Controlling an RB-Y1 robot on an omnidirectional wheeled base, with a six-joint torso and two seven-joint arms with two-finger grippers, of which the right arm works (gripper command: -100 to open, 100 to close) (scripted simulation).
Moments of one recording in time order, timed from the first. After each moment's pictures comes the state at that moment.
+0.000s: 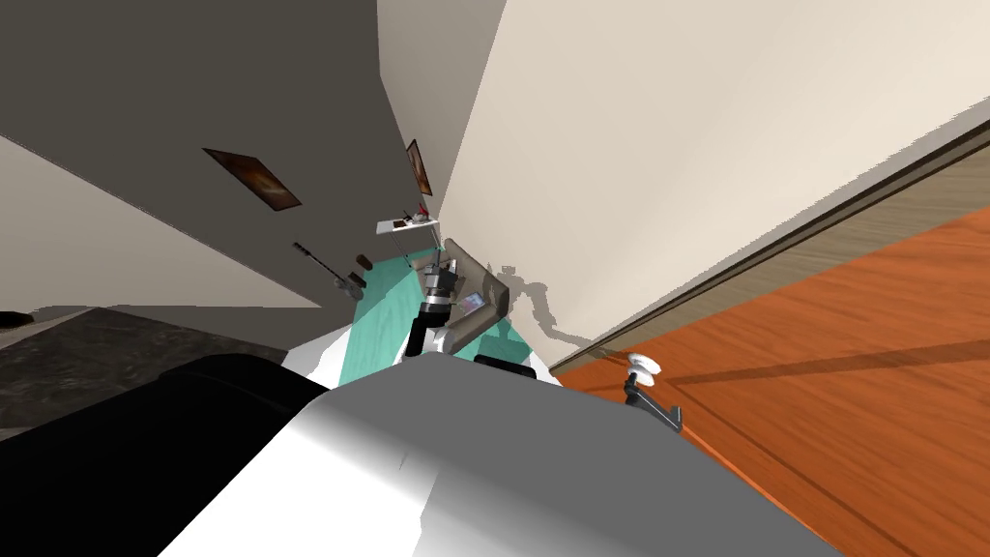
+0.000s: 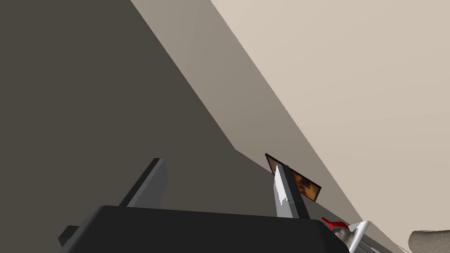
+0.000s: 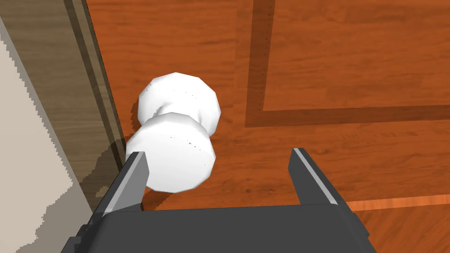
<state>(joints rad) 0.35 -0.44 0.29 -0.93 -1.21 -1.09 -1.28</state>
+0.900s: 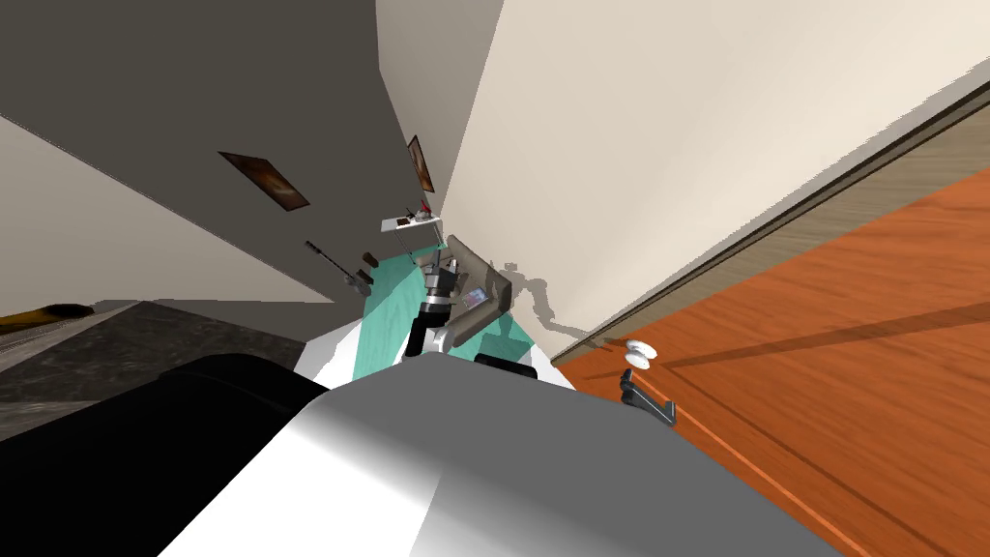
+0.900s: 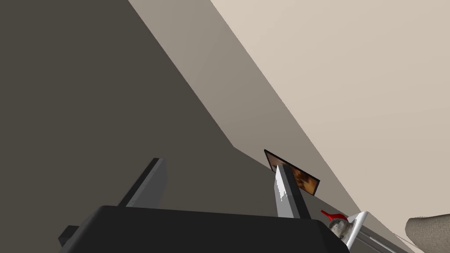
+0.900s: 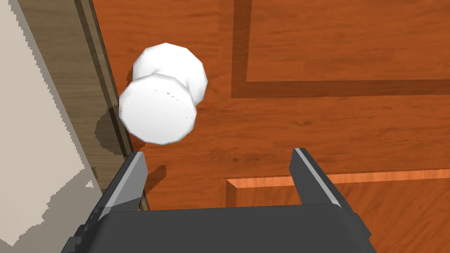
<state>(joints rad) 0.34 -0.42 0.30 -0.94 -1.21 -1.08 -1.26</state>
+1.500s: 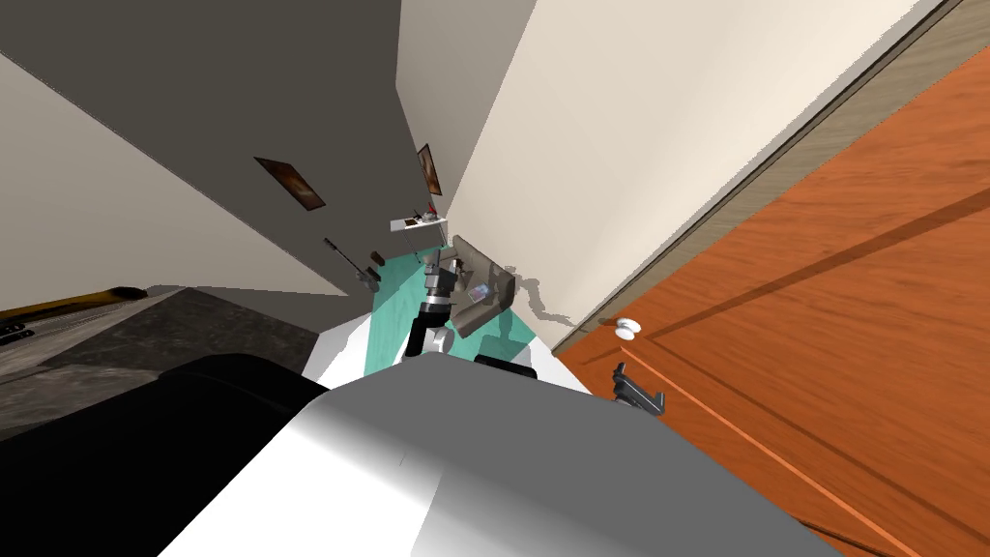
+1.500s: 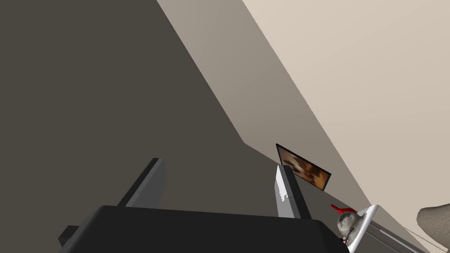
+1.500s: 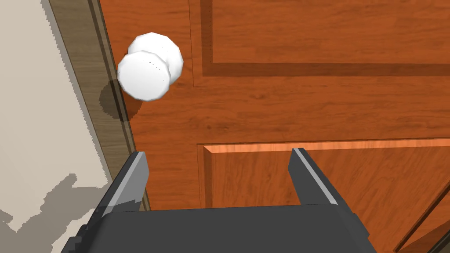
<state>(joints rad) 0.30 -0.38 0.27 -0.95 -1.21 -1.05 -1.17</state>
